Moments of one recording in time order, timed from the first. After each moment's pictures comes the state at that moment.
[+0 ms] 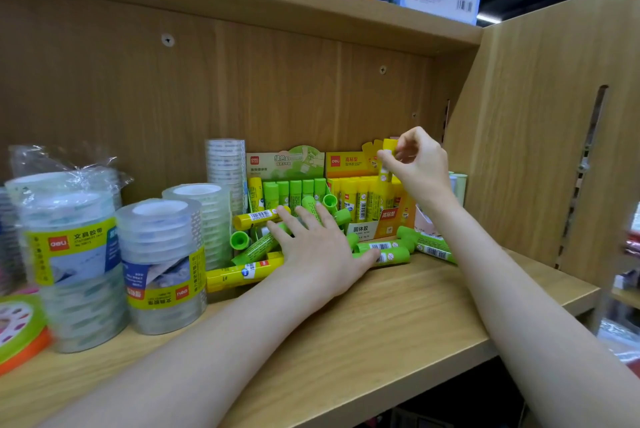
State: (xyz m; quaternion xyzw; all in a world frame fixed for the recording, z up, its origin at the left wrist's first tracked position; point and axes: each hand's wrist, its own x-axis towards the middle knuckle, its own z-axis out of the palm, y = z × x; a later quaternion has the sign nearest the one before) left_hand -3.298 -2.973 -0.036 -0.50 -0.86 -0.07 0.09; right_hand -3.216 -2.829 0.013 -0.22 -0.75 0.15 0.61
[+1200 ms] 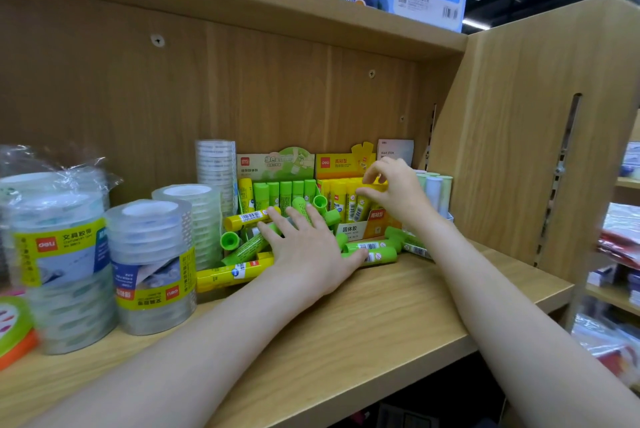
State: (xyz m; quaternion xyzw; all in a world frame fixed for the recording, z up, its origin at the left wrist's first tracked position) left_hand -3.298 -2.975 -0.036 -0.50 -0.86 -0.07 0.09; right_hand -3.214 -2.823 -0.003 -0.27 -0.86 0.00 0.43
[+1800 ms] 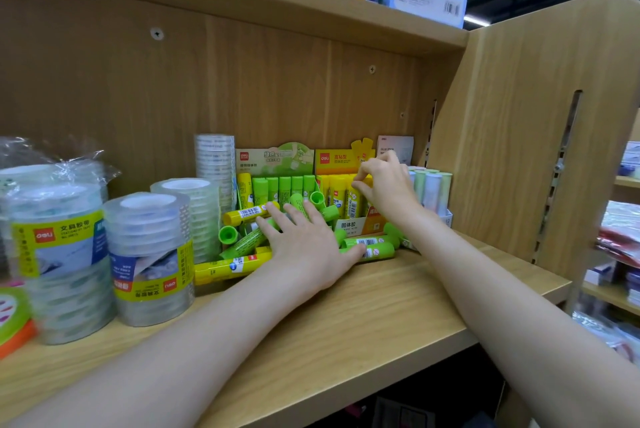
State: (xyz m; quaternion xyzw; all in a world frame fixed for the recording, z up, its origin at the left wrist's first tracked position) left_hand -3.297 -2.976 -0.035 -0.49 -0.86 -0.07 0.09; right_hand -3.226 -2.840 -0.002 -0.34 -0.86 -0.05 0.38
